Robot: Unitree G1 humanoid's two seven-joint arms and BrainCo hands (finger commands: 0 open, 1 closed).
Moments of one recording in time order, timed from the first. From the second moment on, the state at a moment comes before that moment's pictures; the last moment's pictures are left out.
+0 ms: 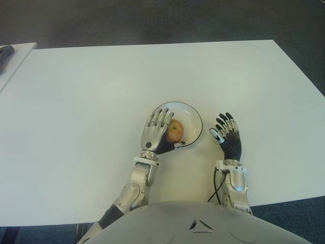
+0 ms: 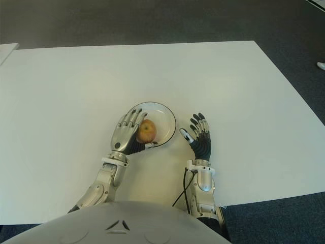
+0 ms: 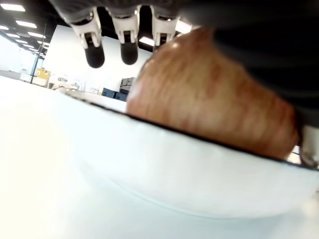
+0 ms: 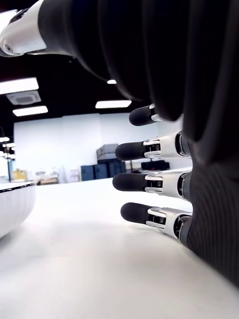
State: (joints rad) left arm 0.19 0.15 -0.62 -0.09 1.17 0.28 0.33; right arm 0.32 0.05 -0.02 0.13 0.06 -0.40 -0.07
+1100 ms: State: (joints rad) left arm 0.20 0.14 -0.61 -0.15 1.17 0.29 0.29; right arm 0.30 0.05 -0.02 0.15 0.06 -0.42 -0.06
